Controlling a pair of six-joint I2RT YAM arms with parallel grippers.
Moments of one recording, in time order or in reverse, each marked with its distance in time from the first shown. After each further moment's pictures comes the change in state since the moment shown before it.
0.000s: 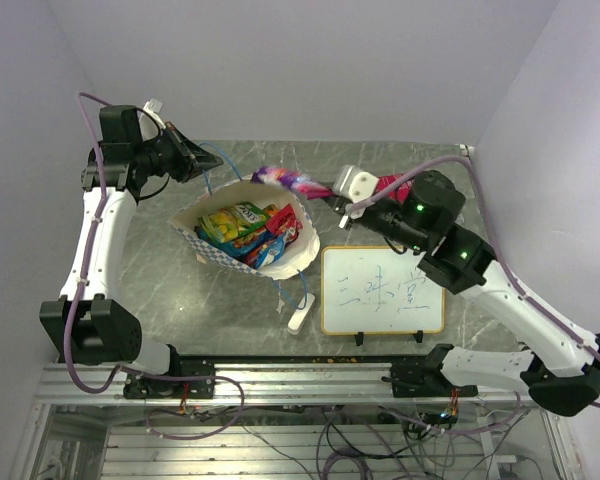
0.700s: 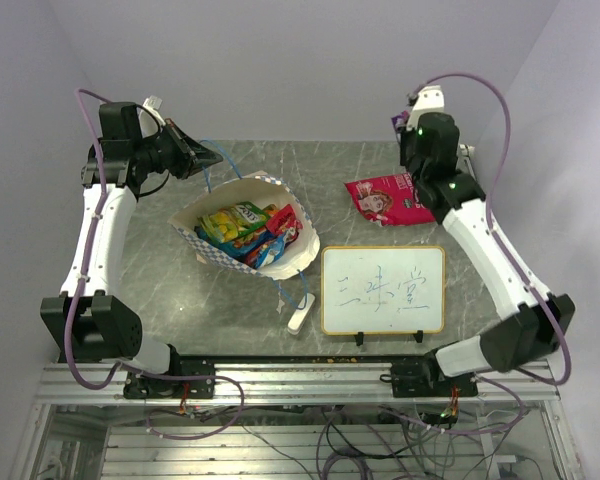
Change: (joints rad) left arm 0.001 0.023 0.027 0.003 0.001 0.001; right arm -0.558 0.325 0.165 -0.109 0.669 0.506
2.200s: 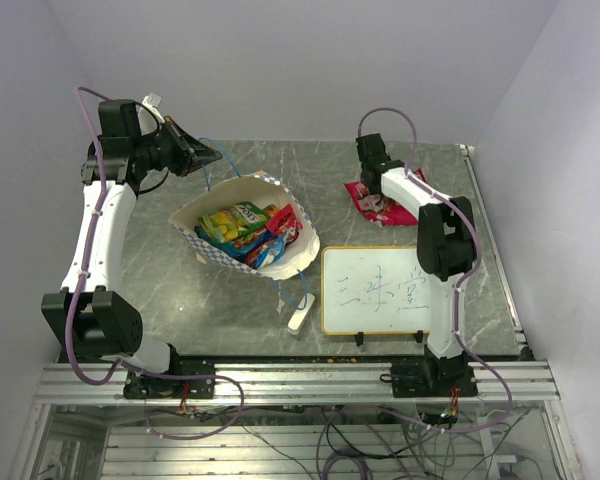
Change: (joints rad) left arm 0.006 0.021 0.020 0.006 0.011 0.000; right arm -0.023 0.711 0.224 -0.089 0.217 -0.166
